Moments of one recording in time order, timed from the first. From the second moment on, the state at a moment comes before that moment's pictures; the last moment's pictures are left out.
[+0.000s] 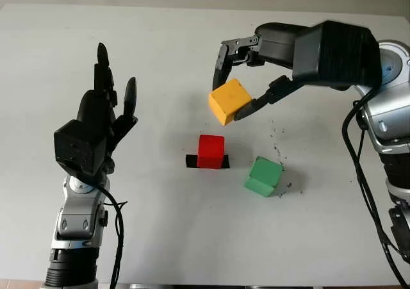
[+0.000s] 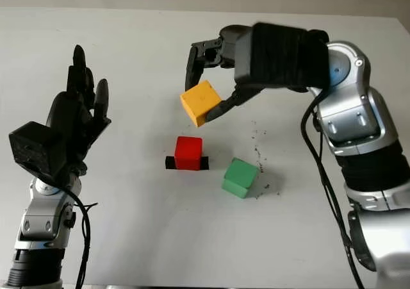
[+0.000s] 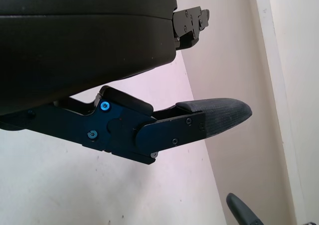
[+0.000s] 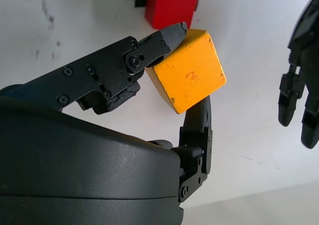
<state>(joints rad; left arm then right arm) -0.29 0.18 0.13 -0.07 0.02 0.08 -0.01 -0.93 -0.64 0.24 -0.10 -0.20 0.51 0.86</state>
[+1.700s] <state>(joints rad) -0.28 0.16 0.12 -0.11 0.02 0.08 0.00 -0.54 -0.47 0.17 -0.43 0.01 0.95 0.45</state>
